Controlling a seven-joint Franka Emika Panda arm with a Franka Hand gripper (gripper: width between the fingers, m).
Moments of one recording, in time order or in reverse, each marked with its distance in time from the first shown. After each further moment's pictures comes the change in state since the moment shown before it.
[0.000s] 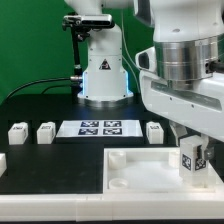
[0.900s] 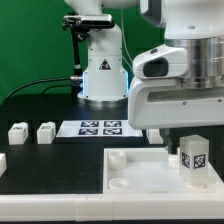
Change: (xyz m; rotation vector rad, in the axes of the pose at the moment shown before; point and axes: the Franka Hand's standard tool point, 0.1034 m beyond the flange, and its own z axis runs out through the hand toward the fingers) arm -0.010 -0.005 0.001 -0.031 0.038 -1.079
